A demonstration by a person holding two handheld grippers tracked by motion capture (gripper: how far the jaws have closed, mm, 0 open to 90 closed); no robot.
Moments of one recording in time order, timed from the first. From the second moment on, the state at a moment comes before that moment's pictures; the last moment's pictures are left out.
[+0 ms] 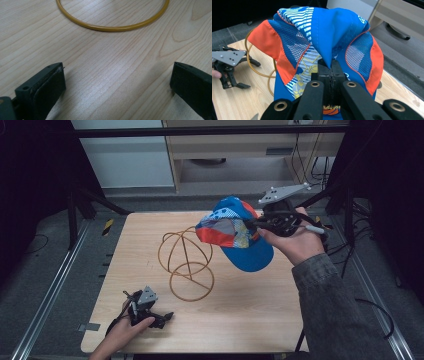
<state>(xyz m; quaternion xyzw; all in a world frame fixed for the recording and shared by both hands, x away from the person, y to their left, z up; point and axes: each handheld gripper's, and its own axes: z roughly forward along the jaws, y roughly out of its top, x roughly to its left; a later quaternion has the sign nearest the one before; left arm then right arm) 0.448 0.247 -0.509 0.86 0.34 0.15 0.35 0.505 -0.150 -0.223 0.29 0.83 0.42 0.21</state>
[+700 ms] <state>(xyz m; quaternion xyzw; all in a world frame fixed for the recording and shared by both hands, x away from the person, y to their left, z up) 0.448 0.247 -0.509 0.86 0.34 0.15 0.35 0.511 -0.119 -0.217 0.27 0.83 0.44 0.21</state>
